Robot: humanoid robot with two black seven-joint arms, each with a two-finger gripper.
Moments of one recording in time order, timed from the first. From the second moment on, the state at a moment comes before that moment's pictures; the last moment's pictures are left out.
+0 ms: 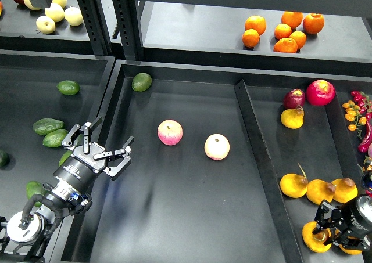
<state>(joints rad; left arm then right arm) 0.03 0.00 -1.48 -1.17 -0.14 -0.49 0.49 0.84 -0.68 -0.21 0.92 -0.18 0.58 -0.49</state>
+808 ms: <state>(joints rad) 0.04 0.00 -1.48 -1.18 -0.14 -0.49 0.49 0.92 -0.84 -0.23 1.03 -0.17 0.58 -0.49</state>
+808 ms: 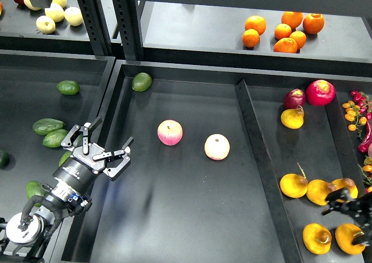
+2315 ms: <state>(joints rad) 0.04 0.00 -1.46 -1.16 -0.14 -0.49 0.49 0.50 -0.47 0.89 1.05 0.57 0.58 -0.49</state>
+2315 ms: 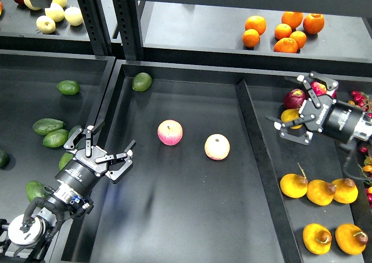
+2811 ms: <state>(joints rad) 0.05 0.00 -1.46 -1.16 -0.14 -0.49 0.49 0.22 -0.06 1.27 1.07 0.57 0.57 -0.49</state>
